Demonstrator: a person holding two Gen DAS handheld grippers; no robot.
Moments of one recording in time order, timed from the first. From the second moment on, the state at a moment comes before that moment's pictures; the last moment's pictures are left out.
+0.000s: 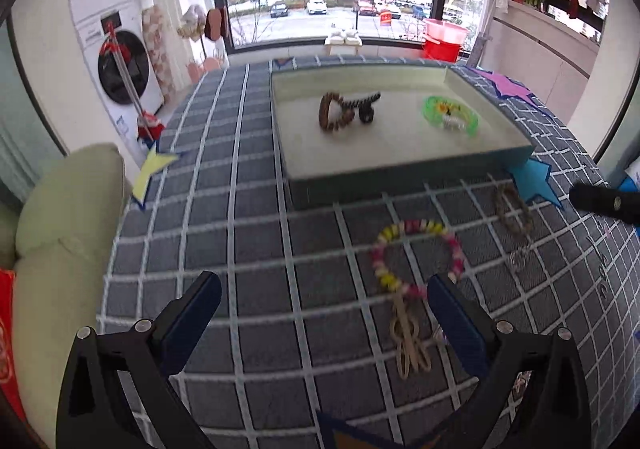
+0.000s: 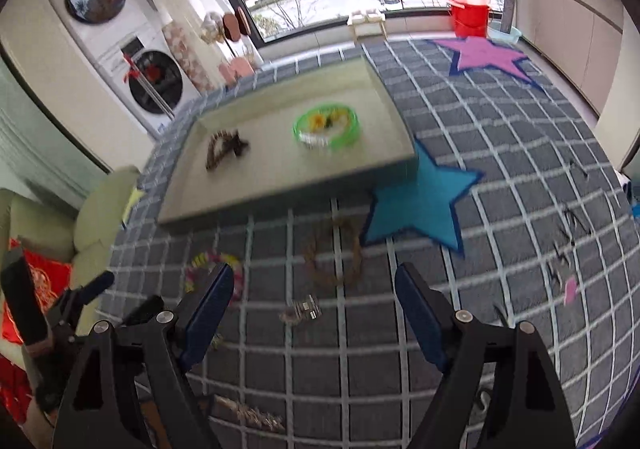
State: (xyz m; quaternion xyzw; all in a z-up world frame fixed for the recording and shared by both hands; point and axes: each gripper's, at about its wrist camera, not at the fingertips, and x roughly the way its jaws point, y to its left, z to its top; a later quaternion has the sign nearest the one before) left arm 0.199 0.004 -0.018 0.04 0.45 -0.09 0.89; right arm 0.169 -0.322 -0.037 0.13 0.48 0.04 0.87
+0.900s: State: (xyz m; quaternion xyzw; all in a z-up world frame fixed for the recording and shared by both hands) left arm 0.194 -0.006 -0.049 0.06 0.48 -0.07 0.87; right arm 0.174 -0.282 -0.082 0.07 0.52 0.01 0.85
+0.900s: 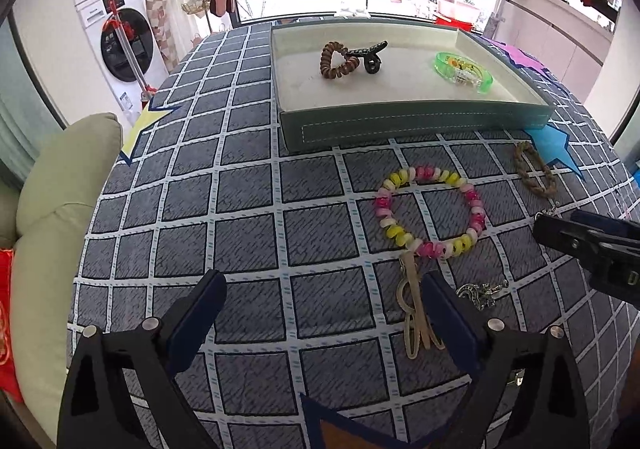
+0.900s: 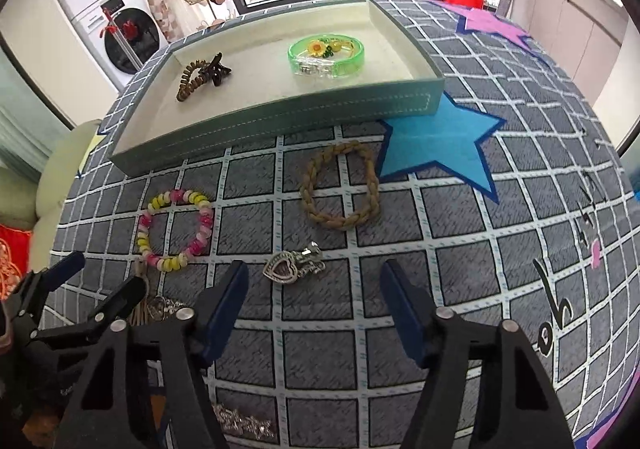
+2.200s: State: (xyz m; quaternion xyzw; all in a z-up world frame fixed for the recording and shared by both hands) left arm 0.167 0.016 -0.017 -0.02 0.44 -0.16 0.88; right arm 0.133 -0.299 -0.054 0.09 0.47 0.02 0.88
